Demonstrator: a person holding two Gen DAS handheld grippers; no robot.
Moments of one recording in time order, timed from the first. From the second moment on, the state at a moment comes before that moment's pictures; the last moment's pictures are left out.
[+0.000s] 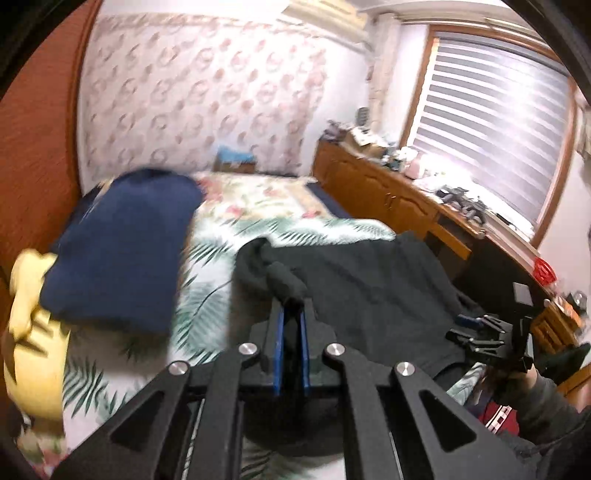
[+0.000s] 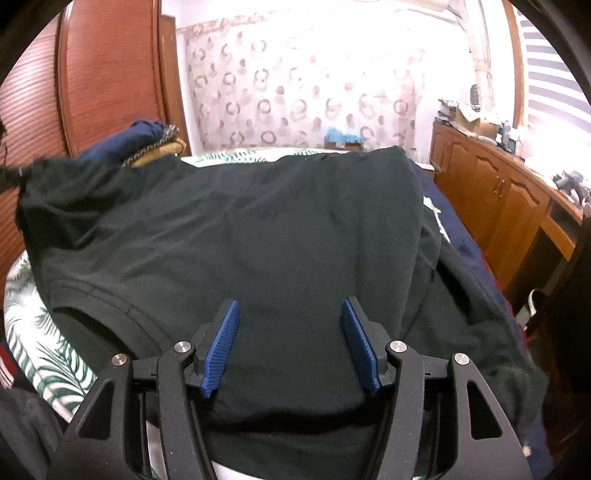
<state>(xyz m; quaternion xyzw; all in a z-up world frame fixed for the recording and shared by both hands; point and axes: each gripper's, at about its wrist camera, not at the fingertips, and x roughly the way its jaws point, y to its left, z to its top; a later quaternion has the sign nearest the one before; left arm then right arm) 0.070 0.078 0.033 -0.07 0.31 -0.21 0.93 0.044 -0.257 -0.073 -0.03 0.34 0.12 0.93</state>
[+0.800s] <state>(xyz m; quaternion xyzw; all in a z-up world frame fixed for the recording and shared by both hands) 0.124 -0.141 0.093 0.05 0.32 -0.38 0.87 0.024 -0.363 0.001 0.00 0.30 0.03 0.95</state>
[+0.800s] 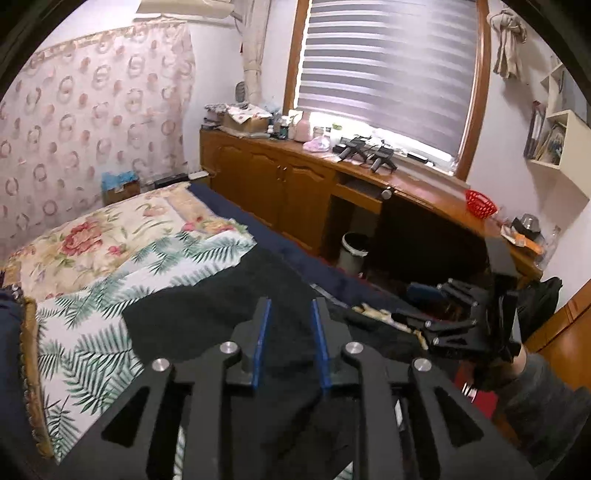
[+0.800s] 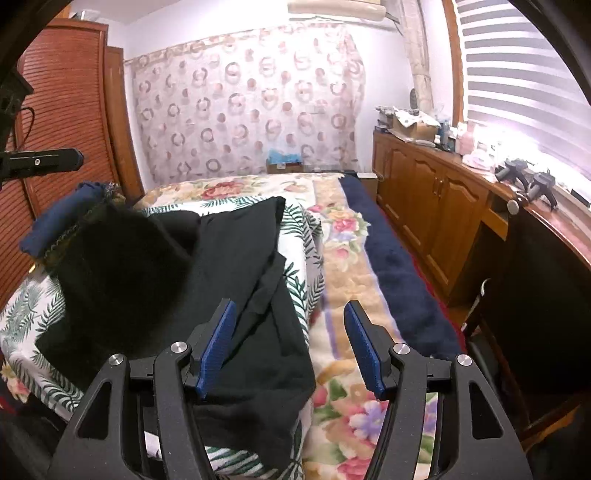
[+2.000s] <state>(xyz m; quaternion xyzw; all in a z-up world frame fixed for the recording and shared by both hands) 0.137 -0.018 -0.033 0.04 0.41 -0.24 0.88 0.284 -0.215 -0.049 -0.03 0.46 0.17 0.87</state>
